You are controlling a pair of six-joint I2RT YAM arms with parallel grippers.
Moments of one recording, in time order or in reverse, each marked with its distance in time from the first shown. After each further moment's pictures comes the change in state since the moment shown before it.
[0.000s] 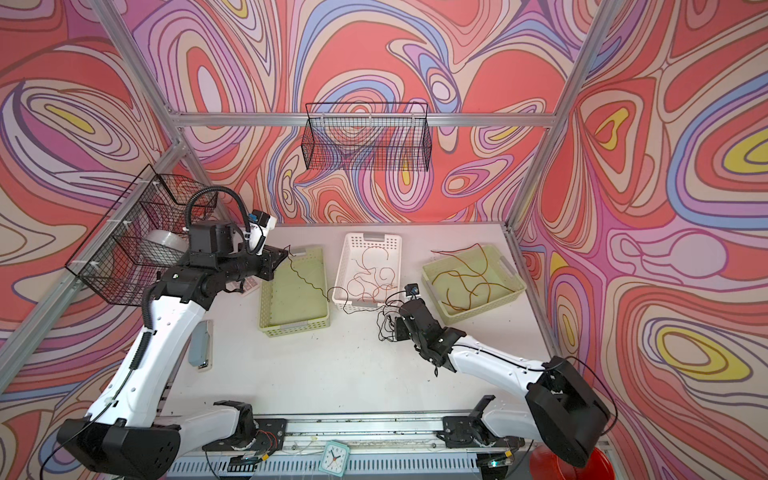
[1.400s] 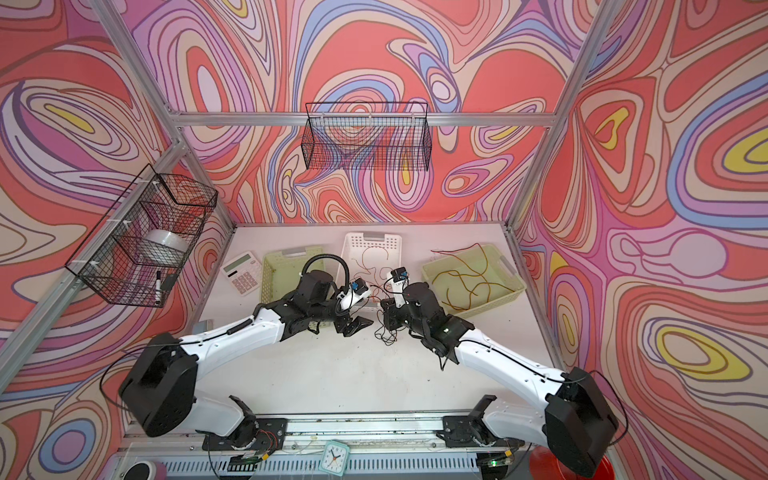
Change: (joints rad) left arm -0.539 0.293 -0.432 0.690 0.046 0.236; right arm -0.020 -0.068 0.131 0.008 -0.296 -0.070
